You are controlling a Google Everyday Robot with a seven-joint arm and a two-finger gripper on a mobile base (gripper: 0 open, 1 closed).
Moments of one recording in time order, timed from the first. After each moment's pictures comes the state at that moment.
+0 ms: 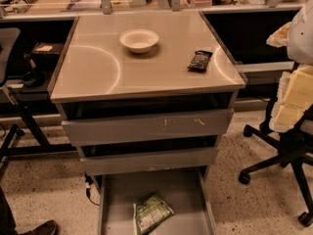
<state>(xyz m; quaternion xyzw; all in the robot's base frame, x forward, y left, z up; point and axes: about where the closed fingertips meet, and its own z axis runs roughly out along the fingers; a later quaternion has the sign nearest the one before) 0.438 -0.217 0.976 -0.60 0.78 -0.03 0.16</state>
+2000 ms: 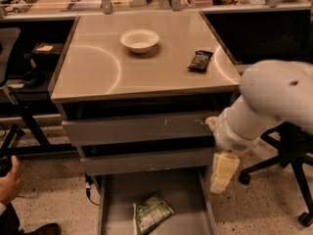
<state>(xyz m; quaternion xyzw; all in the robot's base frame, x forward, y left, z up) 0.437 -0.151 0.744 -0.67 0.73 0.05 0.13</state>
